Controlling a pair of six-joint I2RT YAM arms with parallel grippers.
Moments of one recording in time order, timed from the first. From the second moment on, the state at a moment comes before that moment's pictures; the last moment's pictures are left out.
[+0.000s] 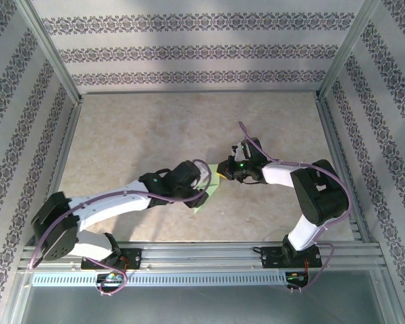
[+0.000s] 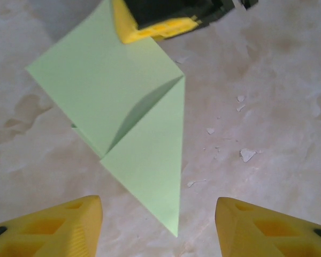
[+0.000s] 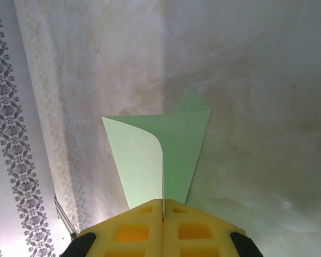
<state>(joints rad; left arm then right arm) -0.94 1.41 0.93 -0.47 -0.06 -0.20 0.38 1.69 0.74 0.10 -0.65 0.88</state>
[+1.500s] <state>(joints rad) -1.06 1.90 1.18 -0.52 -0.42 -0.23 0.38 1.69 0.74 0.10 -0.61 0.92</state>
